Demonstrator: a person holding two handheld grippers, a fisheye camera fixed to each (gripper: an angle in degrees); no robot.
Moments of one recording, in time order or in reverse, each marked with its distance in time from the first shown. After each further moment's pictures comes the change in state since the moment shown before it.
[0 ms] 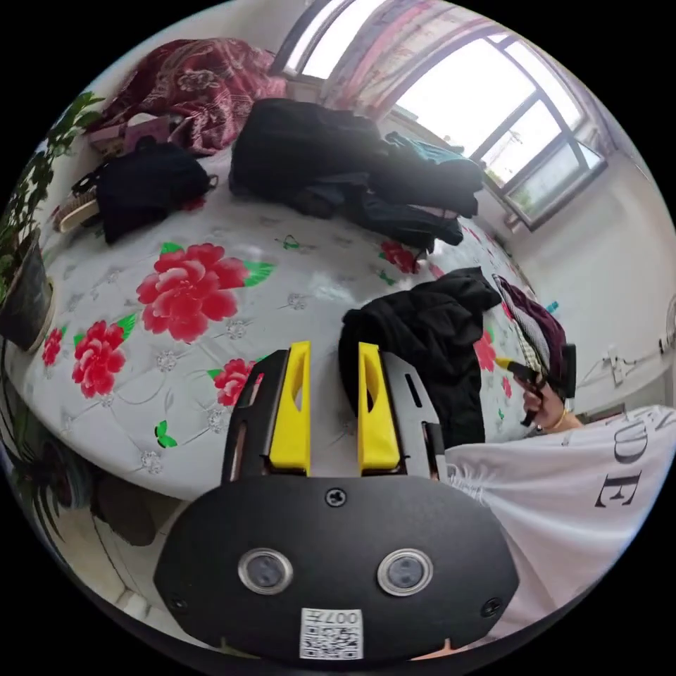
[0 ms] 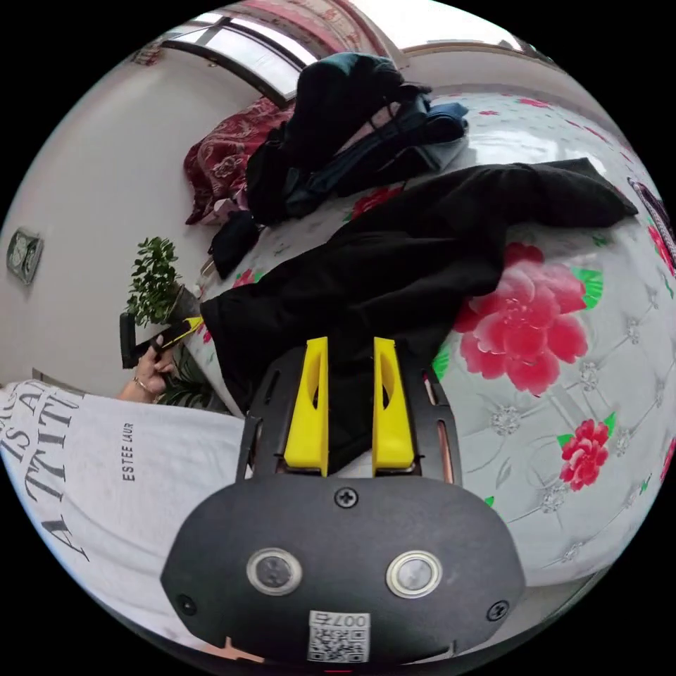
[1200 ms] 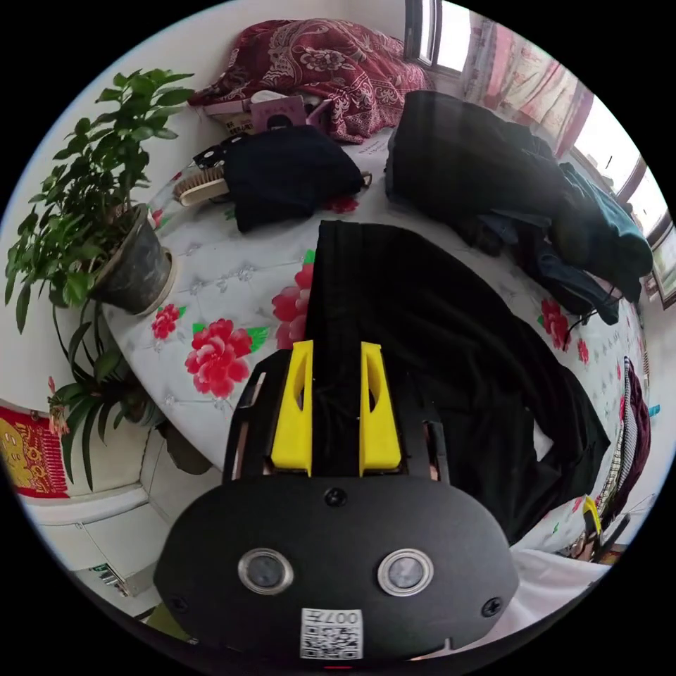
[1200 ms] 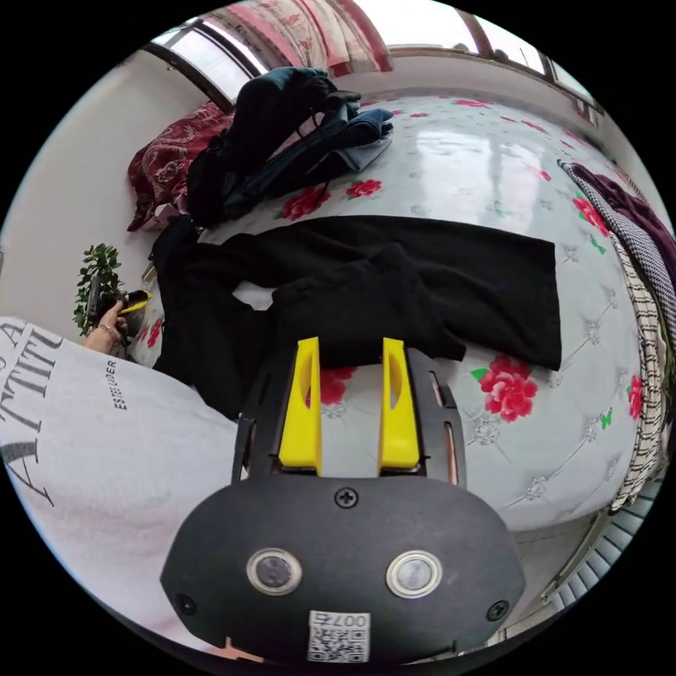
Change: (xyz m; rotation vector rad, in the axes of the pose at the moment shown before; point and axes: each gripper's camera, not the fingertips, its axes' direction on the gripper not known) left arm 0.001 -0.068 0.053 -0.076 -0.531 -0.370; right arm 0.000 0.050 -0.045 -0.010 0.259 0.047
